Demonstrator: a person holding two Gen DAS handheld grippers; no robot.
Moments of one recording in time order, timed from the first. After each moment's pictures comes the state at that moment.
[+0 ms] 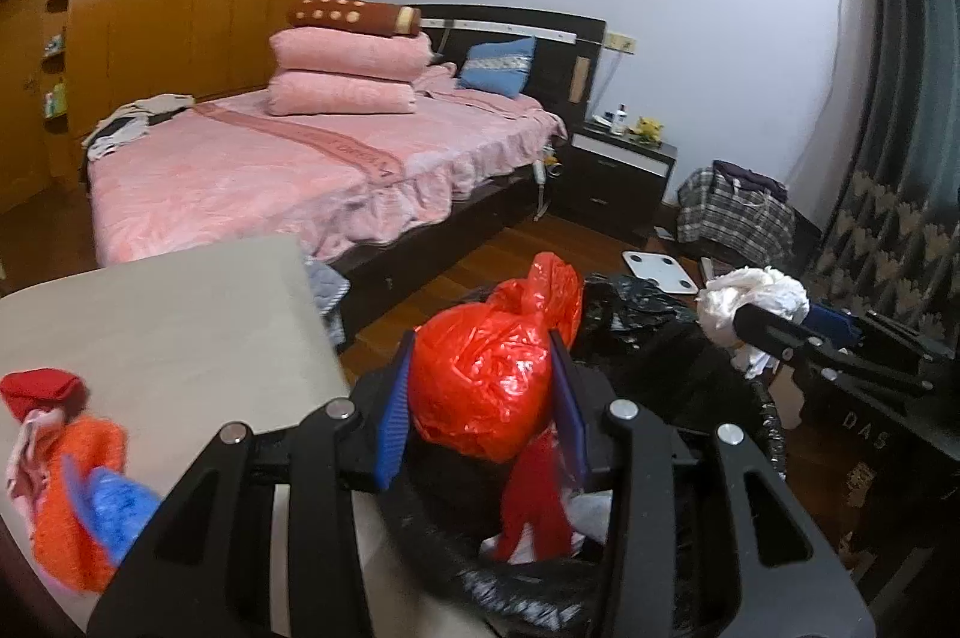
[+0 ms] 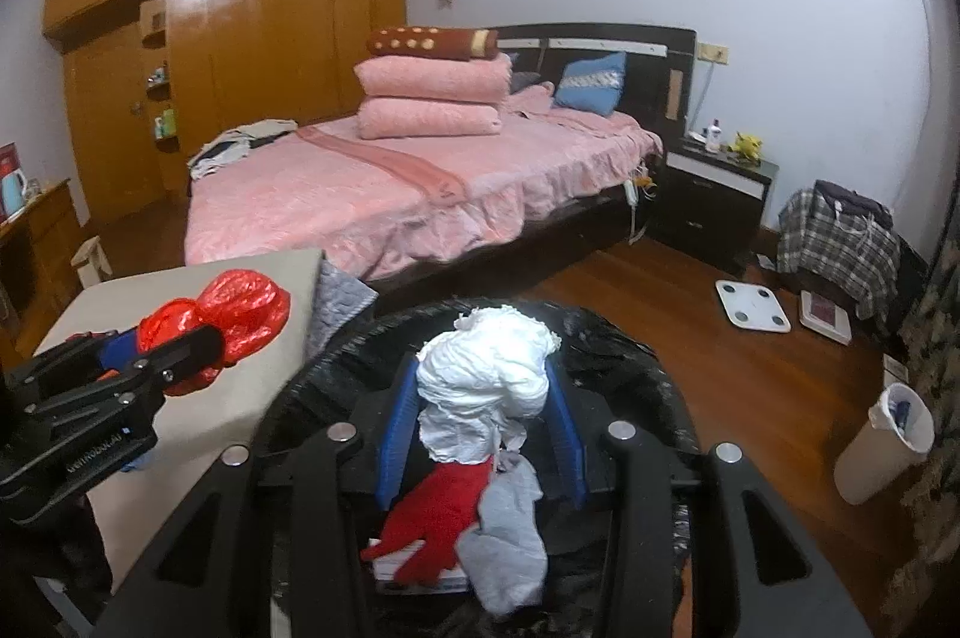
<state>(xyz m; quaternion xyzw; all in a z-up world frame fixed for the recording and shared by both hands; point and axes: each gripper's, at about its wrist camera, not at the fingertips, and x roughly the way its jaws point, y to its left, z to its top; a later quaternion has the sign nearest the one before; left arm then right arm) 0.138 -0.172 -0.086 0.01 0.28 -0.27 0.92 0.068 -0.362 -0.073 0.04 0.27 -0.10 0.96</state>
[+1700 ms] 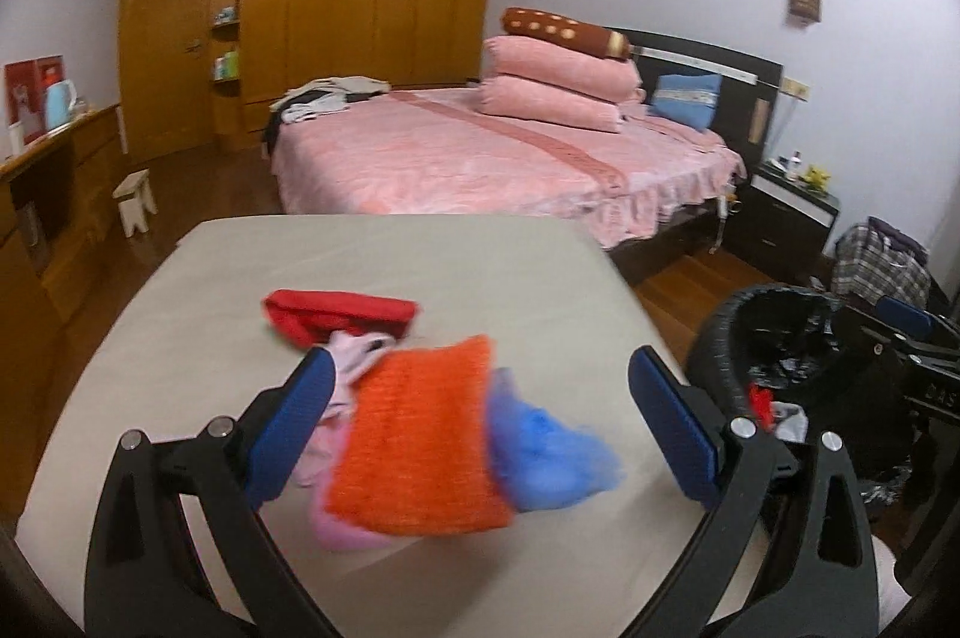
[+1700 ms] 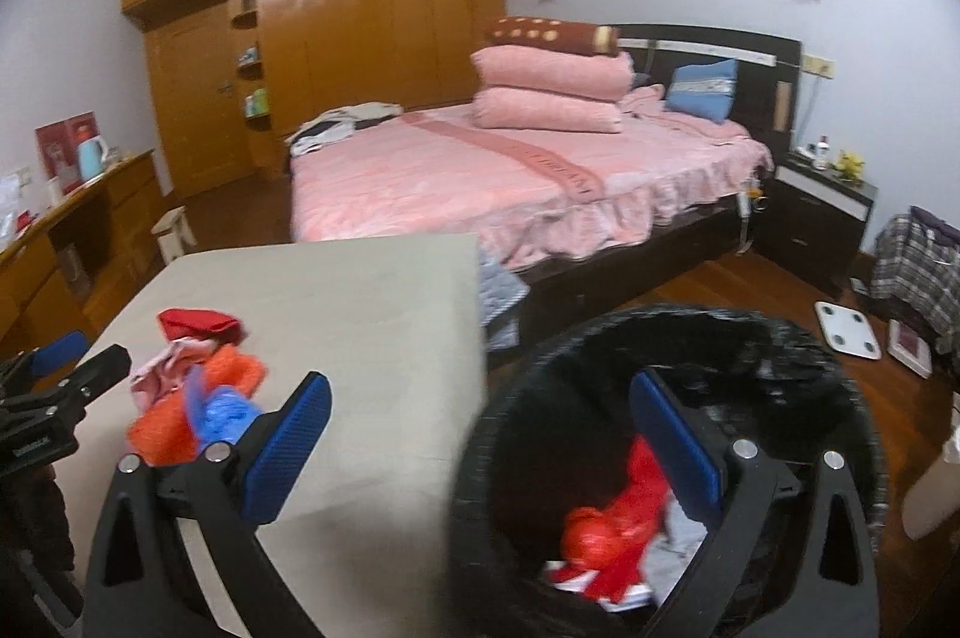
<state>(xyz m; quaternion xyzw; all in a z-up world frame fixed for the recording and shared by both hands) 0.115 0.070 -0.087 -0.02 0.27 -0.06 0.96 0.108 -0.221 -0.085 0.02 0.27 0.02 0.96</state>
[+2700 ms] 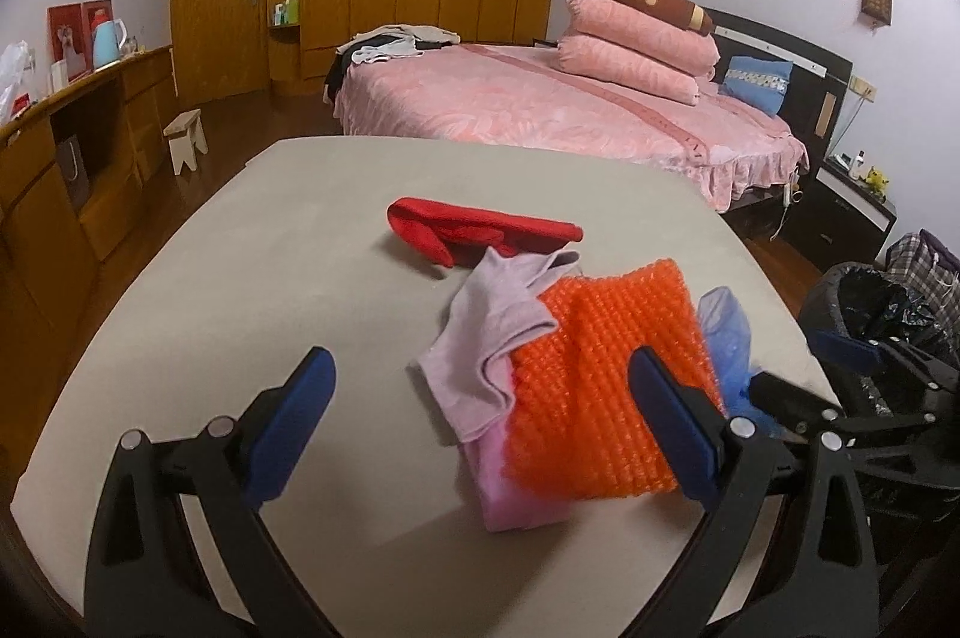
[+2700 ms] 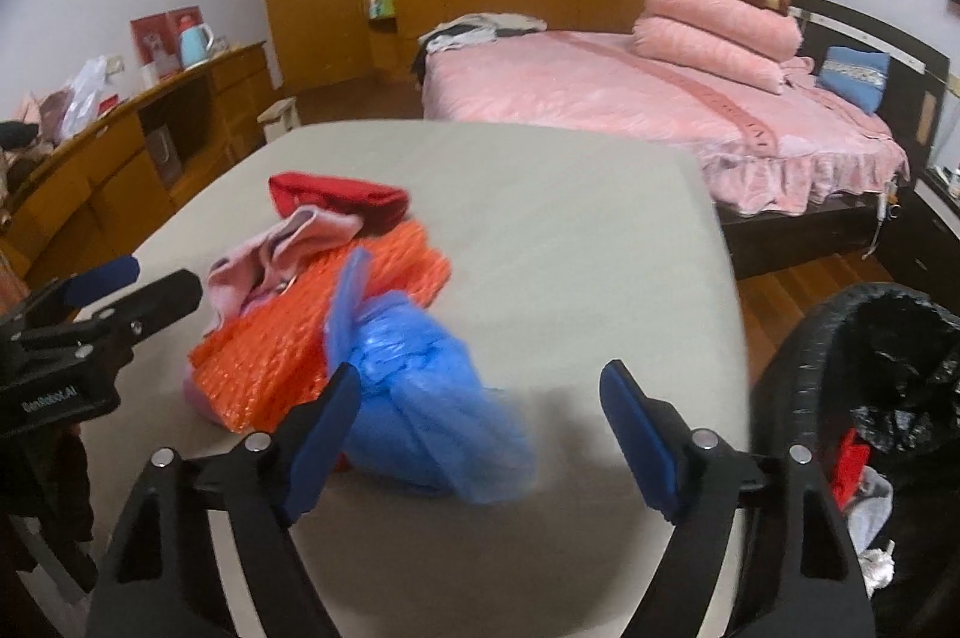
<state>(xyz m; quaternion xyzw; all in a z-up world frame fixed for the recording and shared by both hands) 0.124 0.145 -0.139 -0.05 0.32 0.01 0.95 0.152 -0.081 -0.161 -0.03 0.36 0.17 0.92</state>
